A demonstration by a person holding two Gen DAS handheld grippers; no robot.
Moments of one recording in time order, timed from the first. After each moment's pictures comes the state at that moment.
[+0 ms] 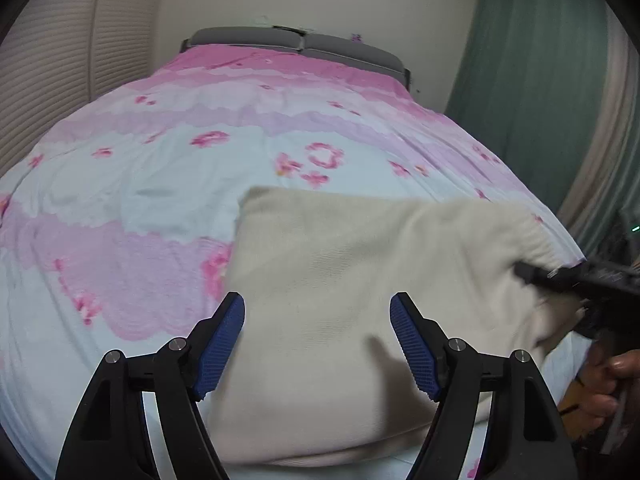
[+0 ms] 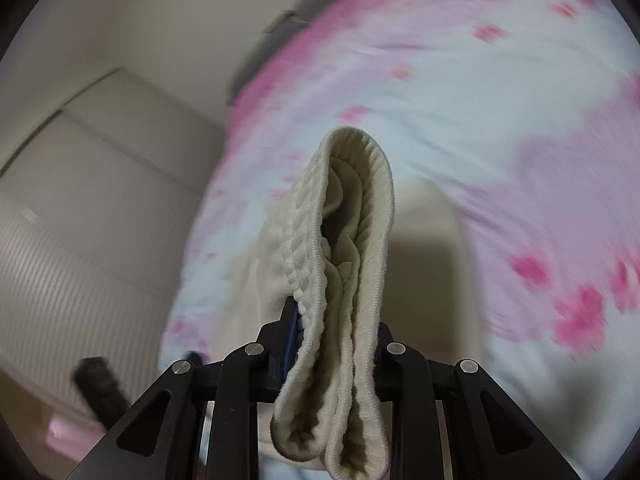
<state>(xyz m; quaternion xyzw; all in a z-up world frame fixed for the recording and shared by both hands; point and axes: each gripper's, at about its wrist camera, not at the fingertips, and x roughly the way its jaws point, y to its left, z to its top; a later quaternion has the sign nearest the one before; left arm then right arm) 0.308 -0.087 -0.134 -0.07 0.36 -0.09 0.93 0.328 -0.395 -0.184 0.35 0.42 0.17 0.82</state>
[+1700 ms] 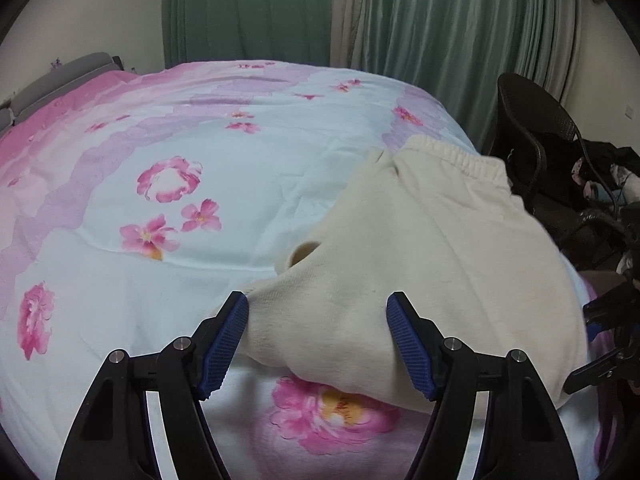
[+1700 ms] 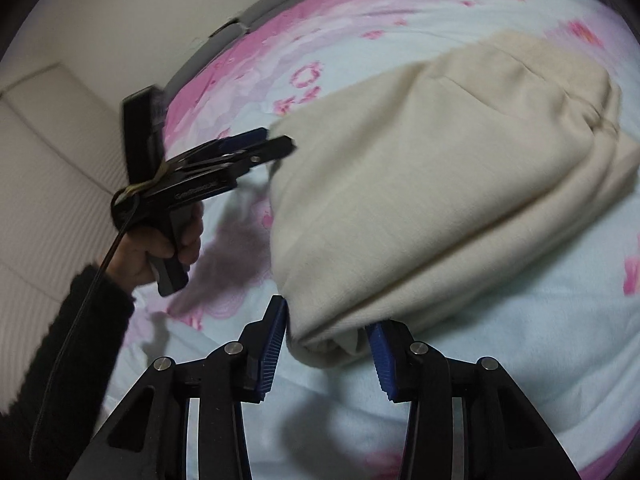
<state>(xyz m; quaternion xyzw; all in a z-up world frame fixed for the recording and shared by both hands) 0.492 -0.040 -0.167 0.21 0.33 -0.55 0.74 0.274 -0.131 -0.187 0.29 0.42 0.00 0.86</state>
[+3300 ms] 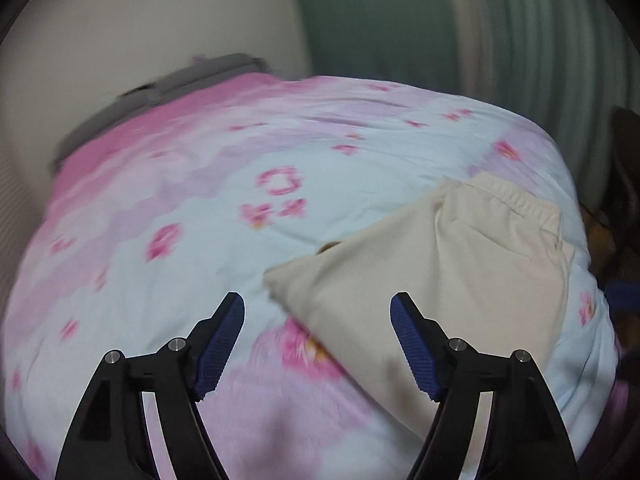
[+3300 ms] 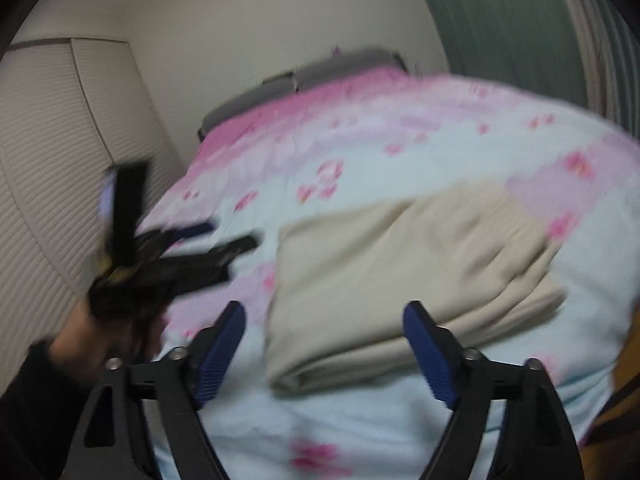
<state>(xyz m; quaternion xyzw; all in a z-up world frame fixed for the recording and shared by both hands) 0.361 -0.018 -0.106 0.17 0.31 -0.28 0.89 0.200 -0.175 -0.103 0.18 0.28 0.00 0.94</state>
